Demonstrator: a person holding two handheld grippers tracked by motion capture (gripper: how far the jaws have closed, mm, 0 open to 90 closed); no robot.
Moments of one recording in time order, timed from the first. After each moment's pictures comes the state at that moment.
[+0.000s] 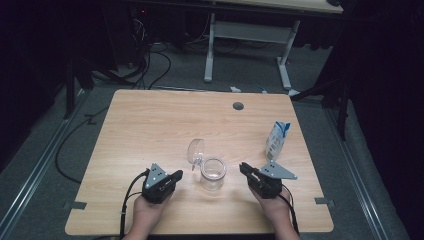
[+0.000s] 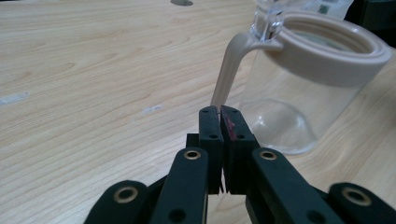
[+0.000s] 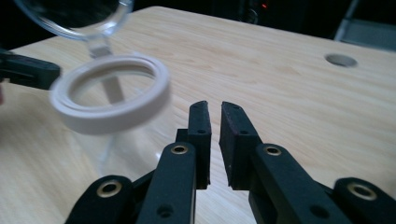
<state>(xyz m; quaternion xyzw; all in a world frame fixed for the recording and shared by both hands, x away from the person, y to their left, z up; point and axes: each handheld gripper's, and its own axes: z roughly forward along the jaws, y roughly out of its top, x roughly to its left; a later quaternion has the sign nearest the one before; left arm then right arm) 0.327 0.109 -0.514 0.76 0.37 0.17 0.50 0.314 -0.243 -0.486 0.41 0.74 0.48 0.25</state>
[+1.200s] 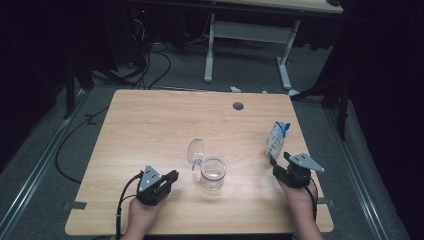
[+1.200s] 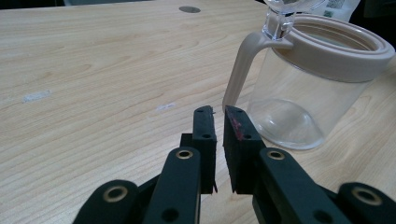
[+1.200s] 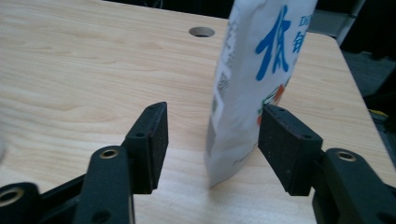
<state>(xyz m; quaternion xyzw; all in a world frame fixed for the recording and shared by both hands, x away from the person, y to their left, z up) 0.322 0.120 -0.516 0.75 0.37 0.18 0.52 0.336 -0.321 -0.485 0.52 0.68 0.39 0.34</state>
